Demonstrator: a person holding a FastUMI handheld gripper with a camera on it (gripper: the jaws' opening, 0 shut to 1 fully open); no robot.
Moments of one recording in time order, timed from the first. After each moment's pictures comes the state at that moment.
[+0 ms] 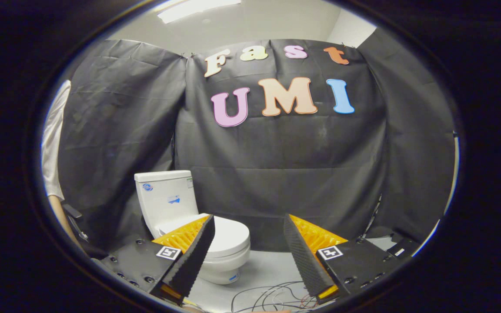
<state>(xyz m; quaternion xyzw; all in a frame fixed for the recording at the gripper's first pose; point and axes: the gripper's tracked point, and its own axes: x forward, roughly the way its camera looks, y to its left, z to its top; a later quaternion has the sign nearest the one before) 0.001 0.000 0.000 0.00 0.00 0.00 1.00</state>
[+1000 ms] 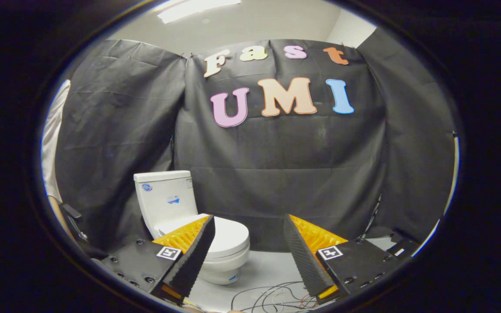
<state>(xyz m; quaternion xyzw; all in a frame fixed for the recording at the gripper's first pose) 0.000 0.000 0.001 0.00 0.00 0.00 1.00</state>
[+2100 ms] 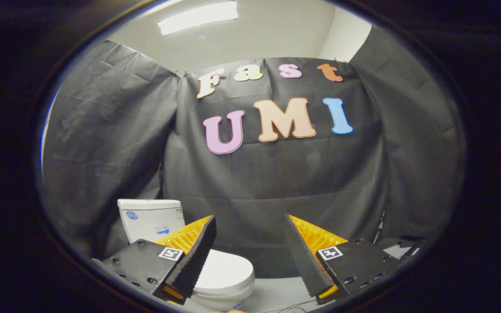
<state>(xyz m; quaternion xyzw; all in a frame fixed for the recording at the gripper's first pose) 0.089 0.028 0.044 0.02 -0.11 -0.06 0.99</state>
